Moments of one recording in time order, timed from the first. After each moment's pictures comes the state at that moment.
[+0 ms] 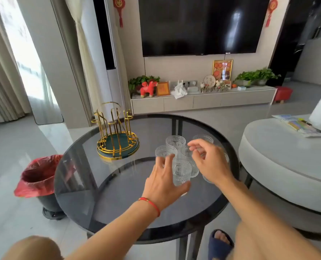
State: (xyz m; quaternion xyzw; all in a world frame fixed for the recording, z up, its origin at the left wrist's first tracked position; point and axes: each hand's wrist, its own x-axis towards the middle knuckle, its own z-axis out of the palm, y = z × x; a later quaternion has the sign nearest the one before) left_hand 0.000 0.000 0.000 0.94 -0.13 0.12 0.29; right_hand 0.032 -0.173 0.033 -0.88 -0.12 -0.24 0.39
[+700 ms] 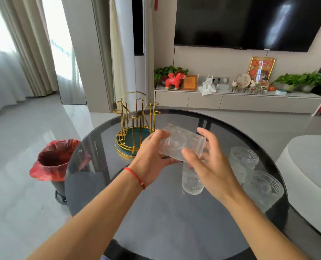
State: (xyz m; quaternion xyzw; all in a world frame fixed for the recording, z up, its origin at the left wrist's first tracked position) left_hand 0.082 0.088 0.055 0.49 0.05 -0.05 0.87; right_hand 0.067 -0.087 0.047 -0.80 -0.16 -0.07 0.58
